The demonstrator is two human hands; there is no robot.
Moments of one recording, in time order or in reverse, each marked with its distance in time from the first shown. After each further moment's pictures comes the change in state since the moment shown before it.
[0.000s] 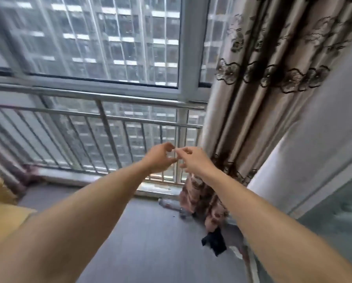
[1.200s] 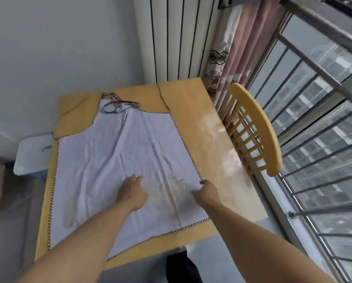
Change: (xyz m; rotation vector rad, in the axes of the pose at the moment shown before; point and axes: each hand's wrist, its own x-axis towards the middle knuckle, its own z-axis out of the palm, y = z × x) left_hand -0.507 -0.744 -0.168 -0.303 0.286 -1.391; right_hand -0.002 -0.136 0.875 -0.655 -0.847 -0.010
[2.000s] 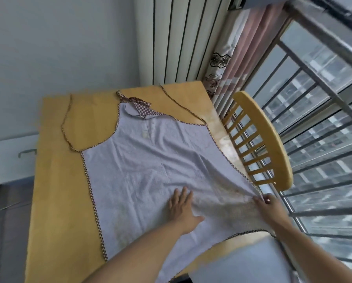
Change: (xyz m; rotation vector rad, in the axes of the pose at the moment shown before) left_hand 0.023 0.090 0.062 0.016 -0.206 0.332; right_hand -0.005 0.042 -0.115 -0.019 0.380 0.030
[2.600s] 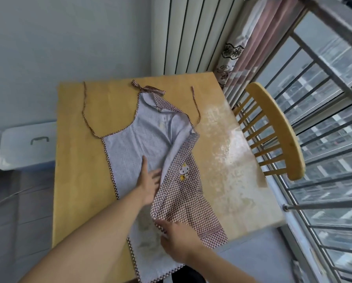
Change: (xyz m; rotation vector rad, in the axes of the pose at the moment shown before) left_hand -0.028 -0.117 -0.096 -1.633 -0.064 -0.288; right_hand -0.206 -0.100 0.179 -0.497 -0.722 -0.704
